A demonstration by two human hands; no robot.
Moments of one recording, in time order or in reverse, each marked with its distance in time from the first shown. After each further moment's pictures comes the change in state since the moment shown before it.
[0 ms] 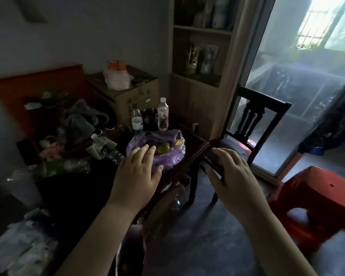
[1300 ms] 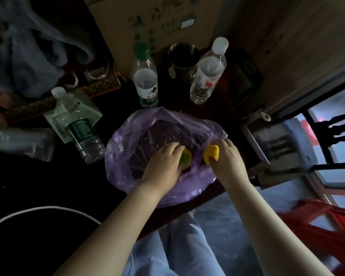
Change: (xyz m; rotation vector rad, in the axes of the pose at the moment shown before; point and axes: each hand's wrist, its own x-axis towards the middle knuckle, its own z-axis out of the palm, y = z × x) left_hand 0.272 -0.101 0.324 -0.260 -0.447 -0.310; right_hand 0.342 0.176 0.365 0.040 -0.663 0.107
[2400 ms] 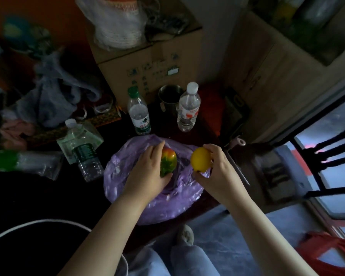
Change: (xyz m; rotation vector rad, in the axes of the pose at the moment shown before) left_hand -0.013 0.054 -0.069 -0.052 0.290 -0.085; right_hand -0.030 -0.003 -0.081 0.279 0.082 -0.264
